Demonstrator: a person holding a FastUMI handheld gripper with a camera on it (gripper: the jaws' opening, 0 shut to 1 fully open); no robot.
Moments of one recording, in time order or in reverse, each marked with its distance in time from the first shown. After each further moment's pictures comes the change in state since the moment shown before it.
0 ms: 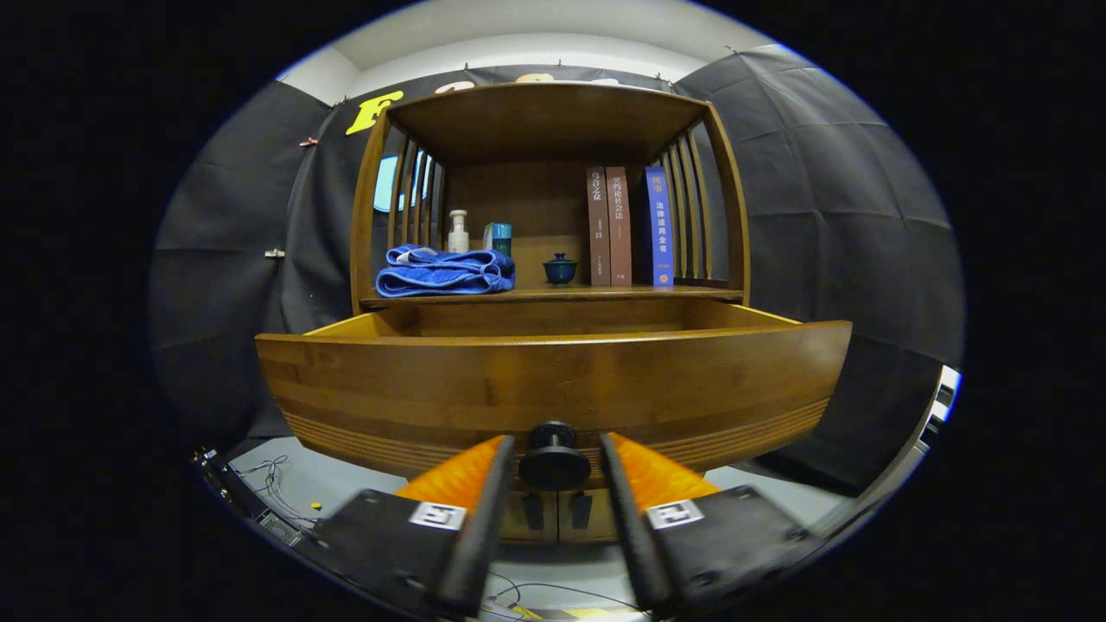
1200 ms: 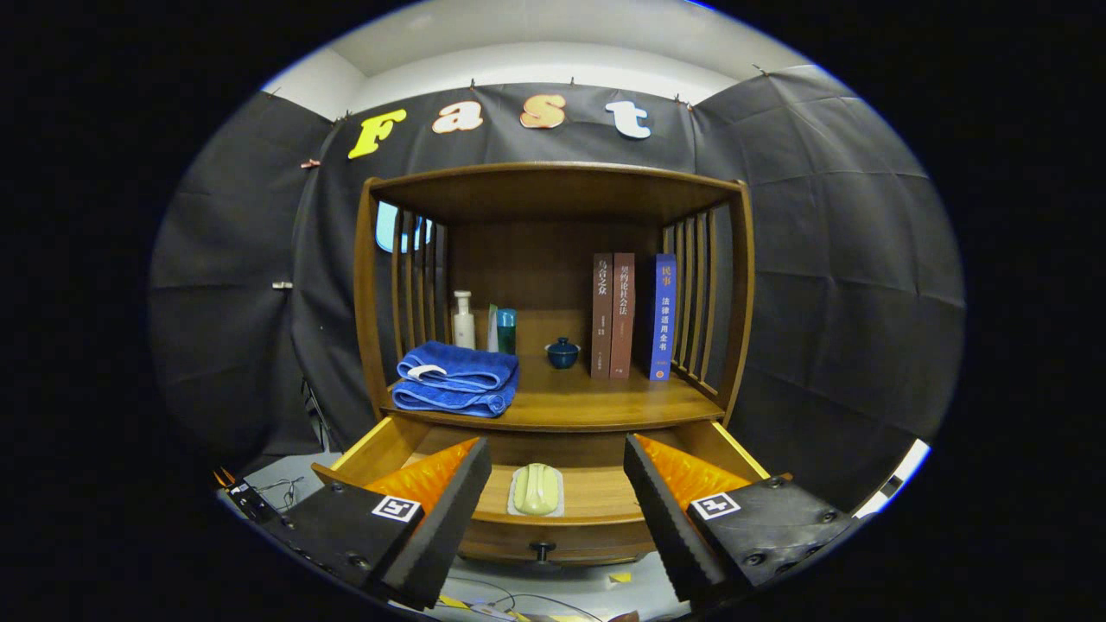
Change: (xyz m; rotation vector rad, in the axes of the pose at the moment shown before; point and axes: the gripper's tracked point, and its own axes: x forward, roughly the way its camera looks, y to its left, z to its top) arm 0.005 -0.001 0.190 -0.042 0.038 0.039
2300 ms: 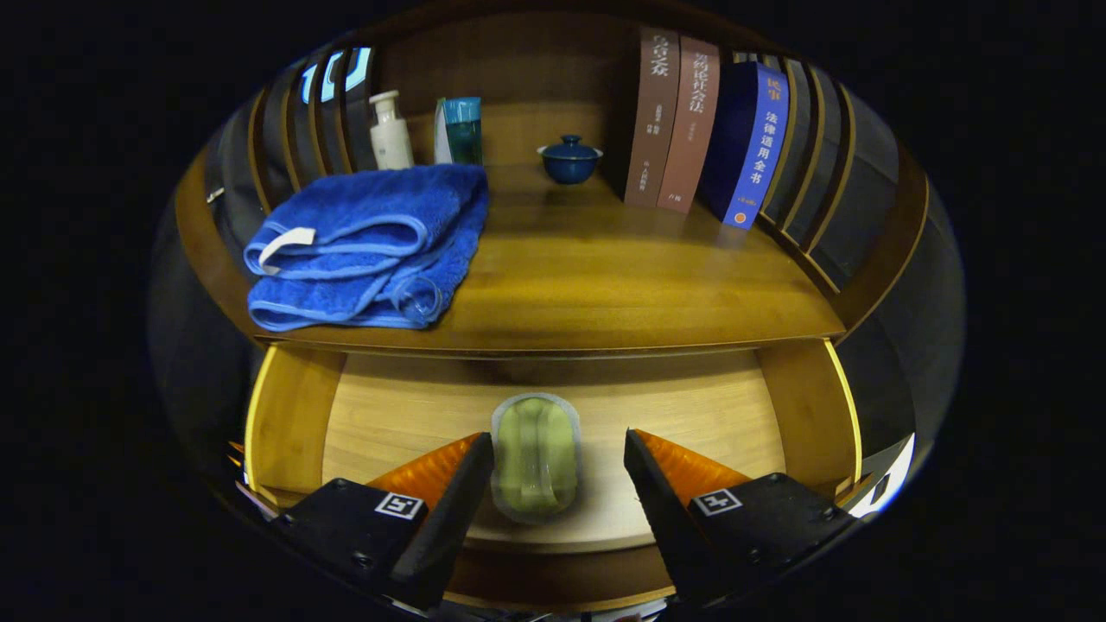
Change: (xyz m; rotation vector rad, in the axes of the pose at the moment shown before) arm 0.163 0.017 -0.141 0.004 0.725 -0.050
